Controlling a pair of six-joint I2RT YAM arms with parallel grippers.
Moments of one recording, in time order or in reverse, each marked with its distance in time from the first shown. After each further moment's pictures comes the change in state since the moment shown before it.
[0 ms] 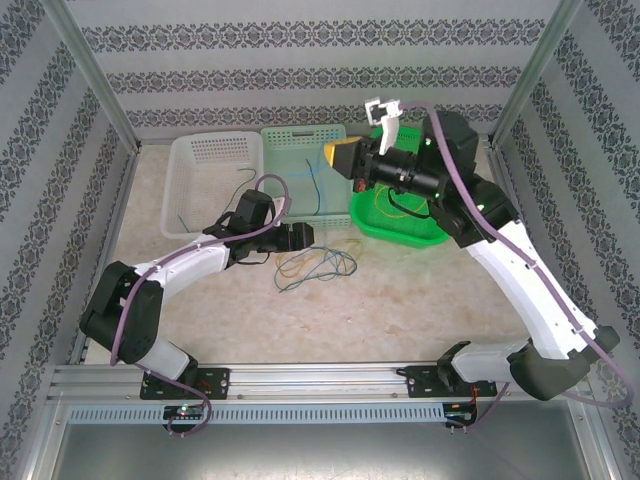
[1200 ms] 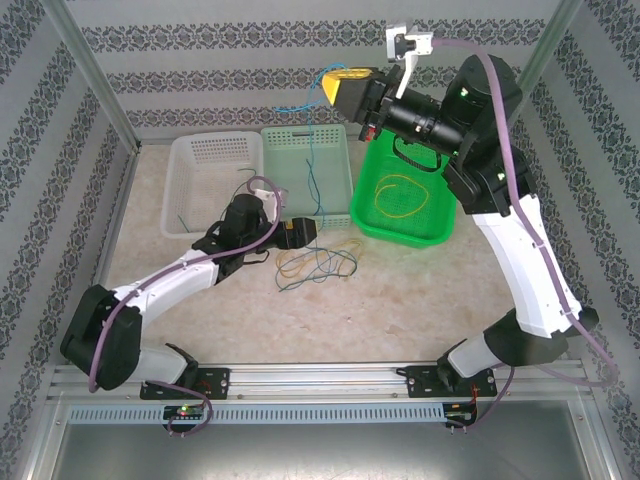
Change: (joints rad) left arm -0.037 -0.163 -0.098 0.207 -0.063 0.001; right arm -0.035 0.208 0.465 0.022 -0.090 0.014
